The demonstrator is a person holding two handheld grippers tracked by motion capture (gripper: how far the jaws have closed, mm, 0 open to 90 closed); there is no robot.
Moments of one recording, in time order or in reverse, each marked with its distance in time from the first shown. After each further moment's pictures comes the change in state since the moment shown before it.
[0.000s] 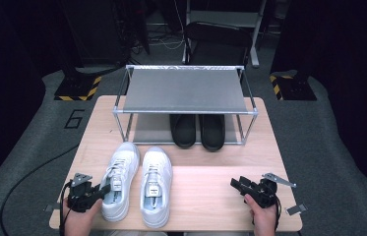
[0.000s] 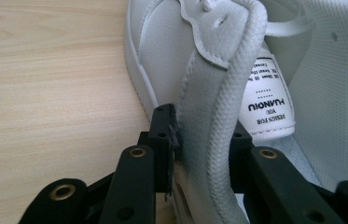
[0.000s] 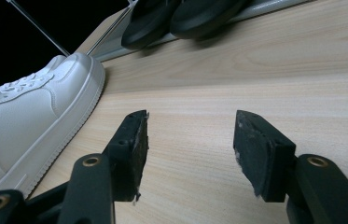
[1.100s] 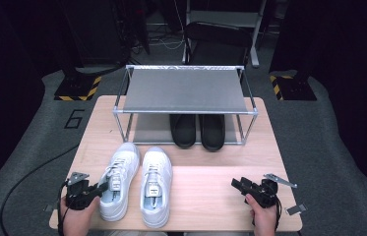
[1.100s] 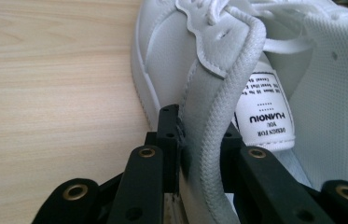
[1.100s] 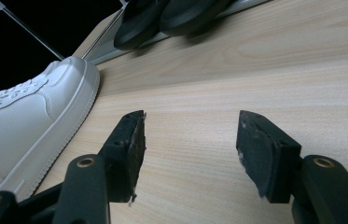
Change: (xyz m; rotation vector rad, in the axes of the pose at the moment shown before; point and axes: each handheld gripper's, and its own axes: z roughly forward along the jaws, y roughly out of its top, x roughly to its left) left arm 0.006 0.004 -0.004 -0.030 0.004 -0.026; right arm -0.007 -0.003 0.000 0.001 -0.004 0.057
